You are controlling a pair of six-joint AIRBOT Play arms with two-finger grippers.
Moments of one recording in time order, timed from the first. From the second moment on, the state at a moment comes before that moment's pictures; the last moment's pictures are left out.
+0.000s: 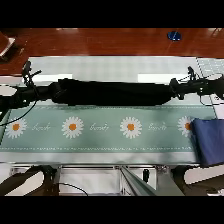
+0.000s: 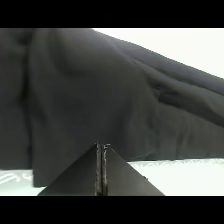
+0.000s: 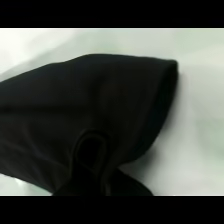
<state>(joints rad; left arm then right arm) 0.11 -1.17 0.79 0.66 -0.77 -1.13 -0.32 -1.68 1.21 -0.72 1.14 1.26</state>
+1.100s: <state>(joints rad) -0.77 -1.94 1.64 0.66 -0.90 -1.43 -0.37 -0.57 0.96 -0.83 1.41 1.44</state>
